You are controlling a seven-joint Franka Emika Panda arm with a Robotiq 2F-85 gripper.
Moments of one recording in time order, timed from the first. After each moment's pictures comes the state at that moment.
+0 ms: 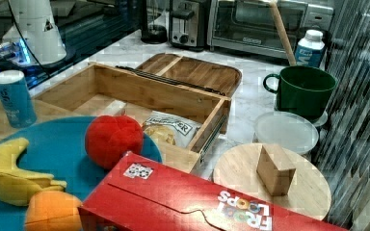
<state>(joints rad) -0.27 -0.07 -0.13 -2.09 -0.01 0.42 0.04</state>
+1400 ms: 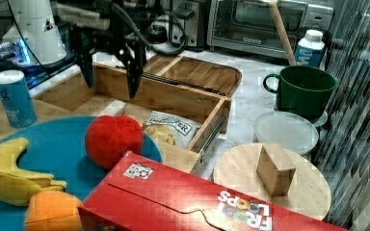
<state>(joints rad) -0.33 0.12 -0.14 -2.29 -0.03 0.75 0.23</state>
